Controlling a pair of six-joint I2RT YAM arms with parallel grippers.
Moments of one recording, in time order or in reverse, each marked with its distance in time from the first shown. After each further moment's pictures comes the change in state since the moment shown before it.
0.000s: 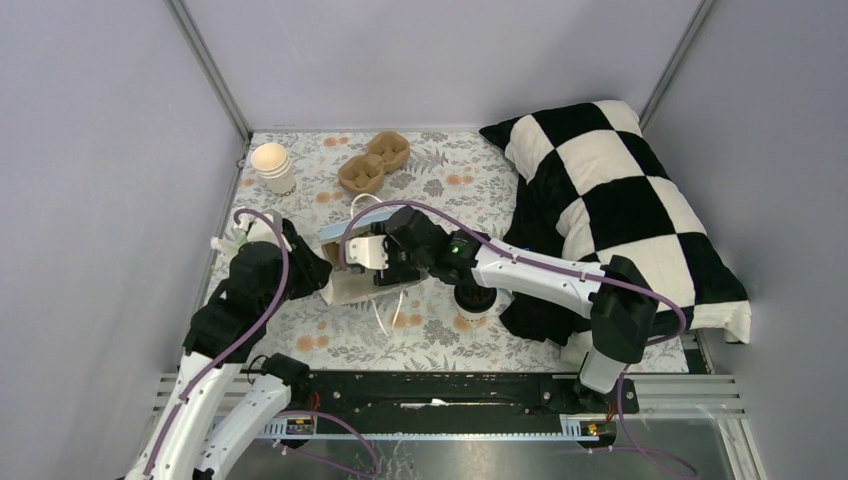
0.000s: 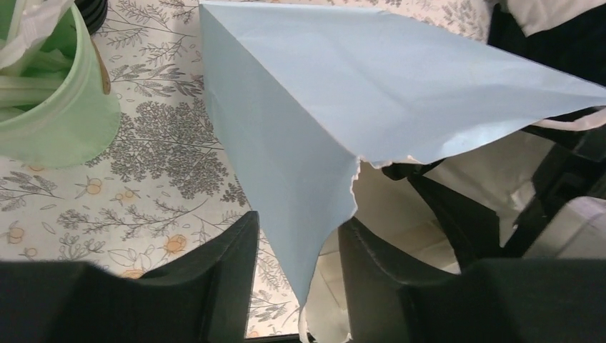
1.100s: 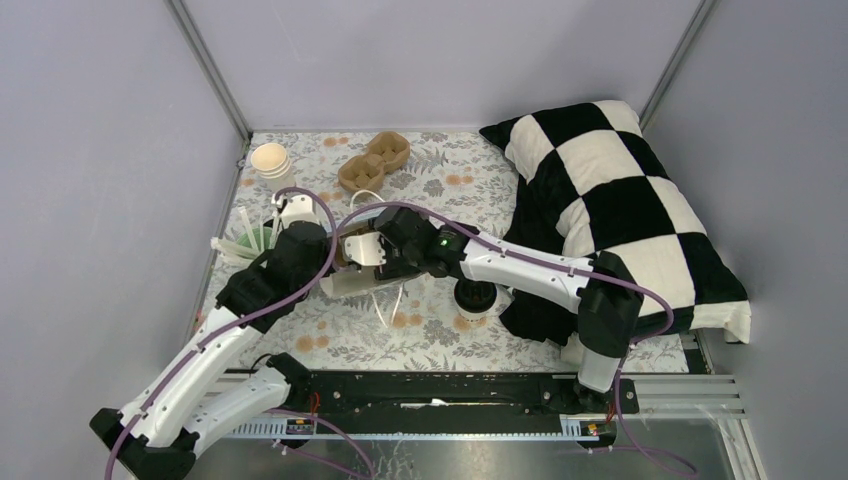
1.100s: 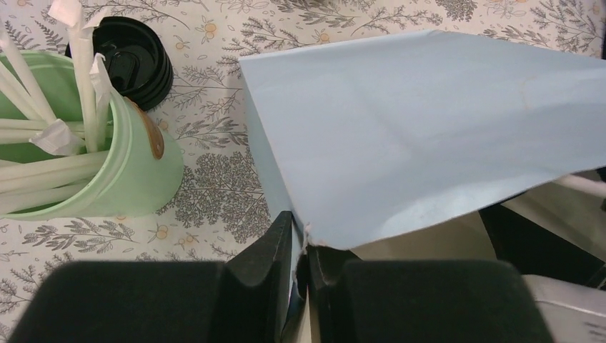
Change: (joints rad) left arm -0.239 0.248 0.071 0.067 -0.376 0.084; right arm 0.004 0.069 0.128 -0.137 0.134 -0.062
